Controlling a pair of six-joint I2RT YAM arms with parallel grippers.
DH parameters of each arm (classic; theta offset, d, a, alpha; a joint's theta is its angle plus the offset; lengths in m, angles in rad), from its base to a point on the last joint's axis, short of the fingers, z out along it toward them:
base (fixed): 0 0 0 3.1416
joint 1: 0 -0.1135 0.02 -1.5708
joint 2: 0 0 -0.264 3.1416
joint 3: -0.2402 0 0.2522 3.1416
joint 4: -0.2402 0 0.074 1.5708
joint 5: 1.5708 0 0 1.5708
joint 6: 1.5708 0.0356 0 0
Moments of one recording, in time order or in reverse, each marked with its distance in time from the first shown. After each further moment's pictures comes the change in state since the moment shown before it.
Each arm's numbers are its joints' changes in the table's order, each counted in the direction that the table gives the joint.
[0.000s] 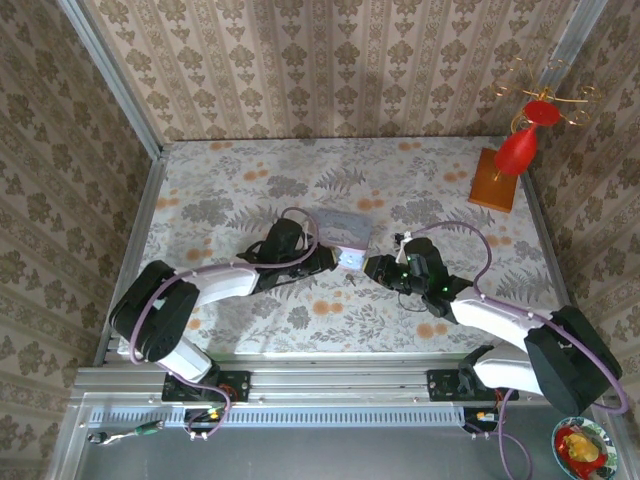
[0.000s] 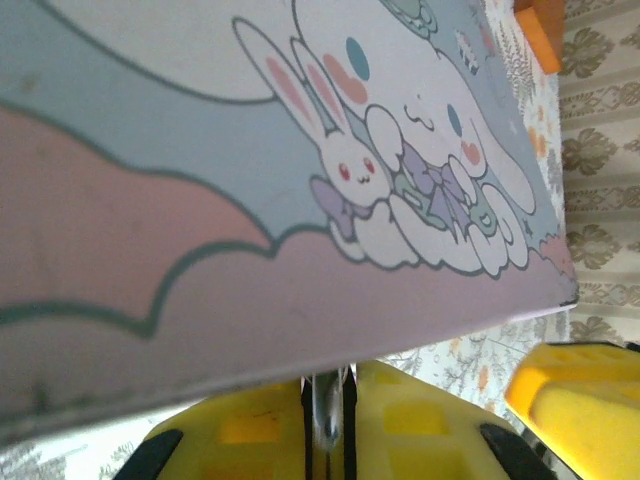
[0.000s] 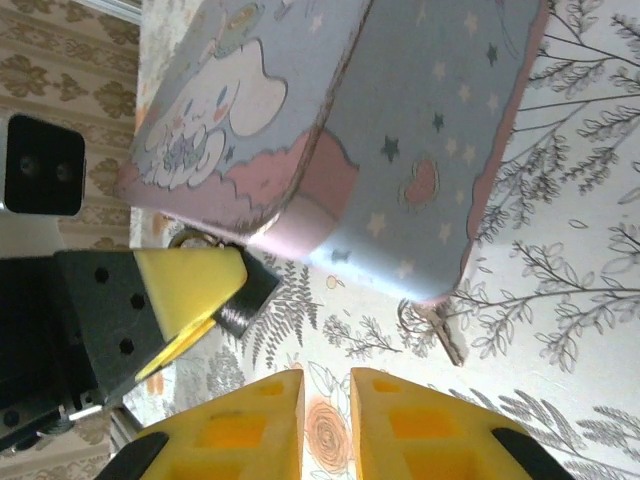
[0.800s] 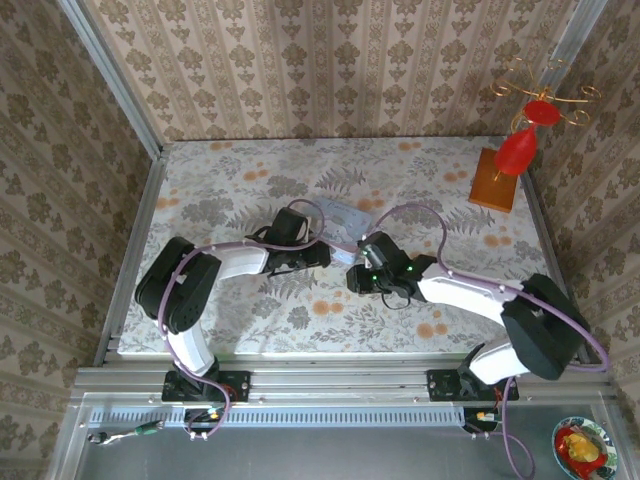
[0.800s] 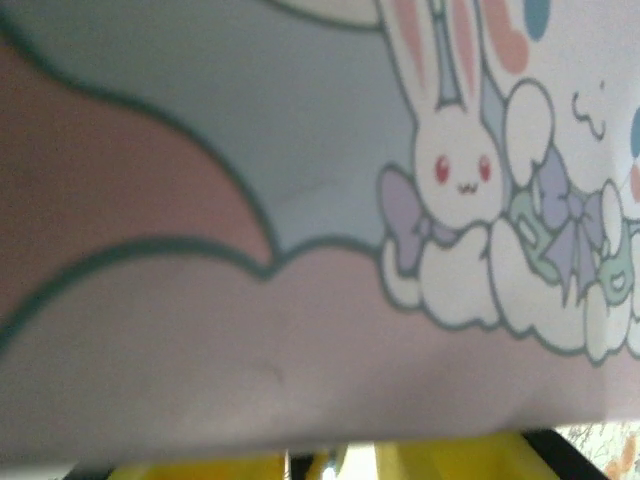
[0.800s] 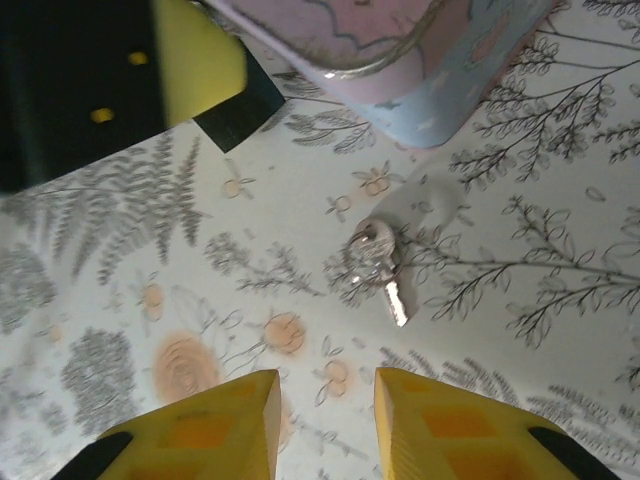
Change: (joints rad) left arm -0.080 -0.175 -0.139 -0.159 -0.001 0.203; right arm -0.185 -0.261 -0.338 -0.463 0.209 -0.336
